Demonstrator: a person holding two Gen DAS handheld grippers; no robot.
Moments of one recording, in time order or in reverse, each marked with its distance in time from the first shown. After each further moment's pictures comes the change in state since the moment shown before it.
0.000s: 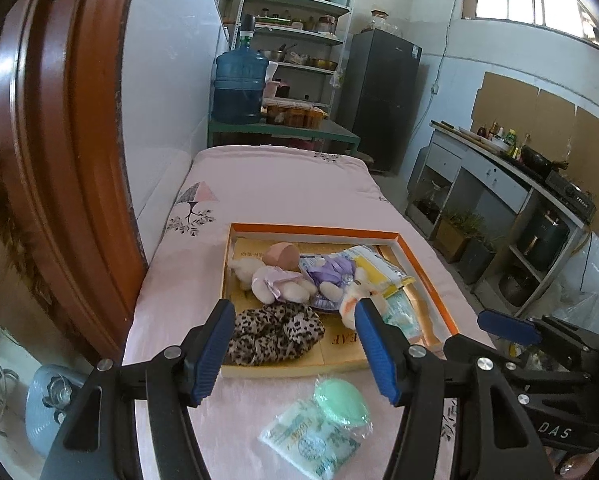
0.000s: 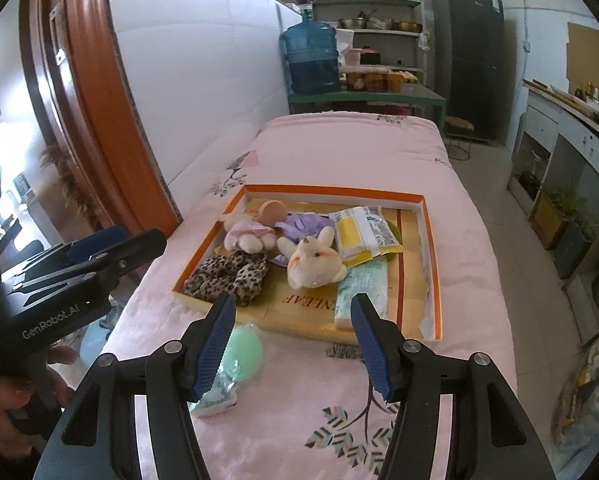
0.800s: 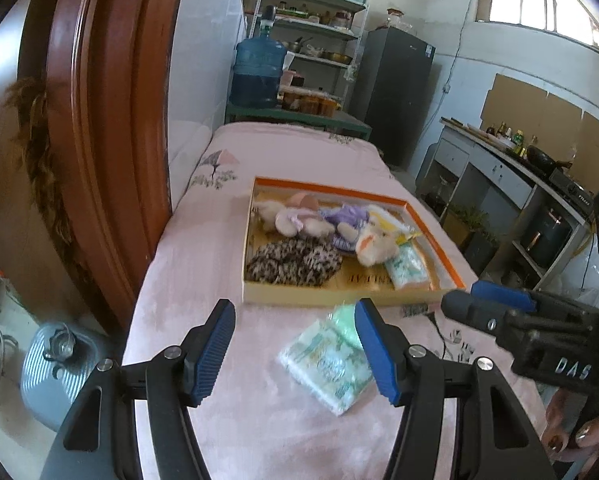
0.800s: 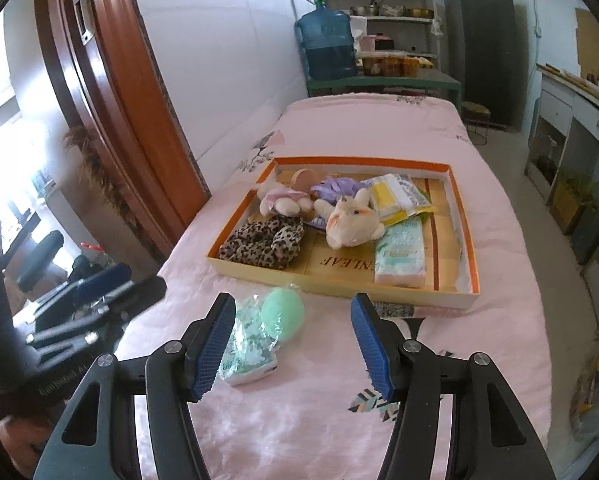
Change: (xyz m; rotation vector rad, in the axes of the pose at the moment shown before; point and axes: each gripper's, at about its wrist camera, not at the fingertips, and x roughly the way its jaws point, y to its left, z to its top) left arm -0.028 0.021 -0.065 -0.052 0.024 0.020; right arm 0.002 0.022 -0.032 0.019 0.046 0.073
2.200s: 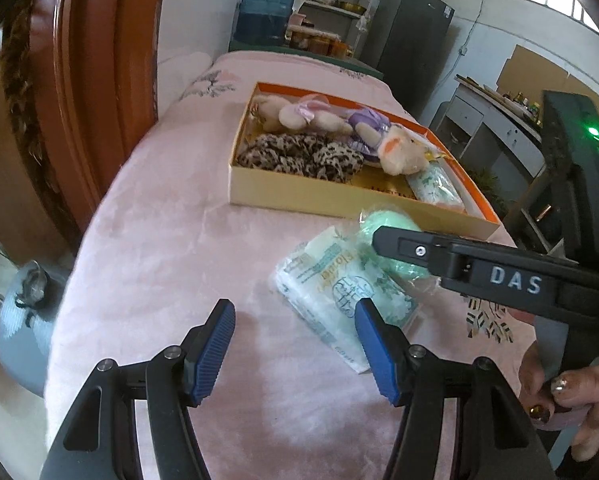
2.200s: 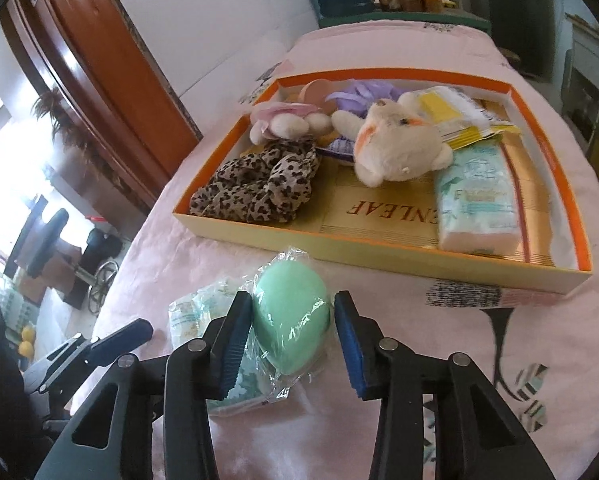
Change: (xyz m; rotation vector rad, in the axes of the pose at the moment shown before) left arm 0.066 0.005 -0.057 -0.049 0.195 -0.004; right arm 0.115 -0.013 -0.014 0.036 0.181 0.098
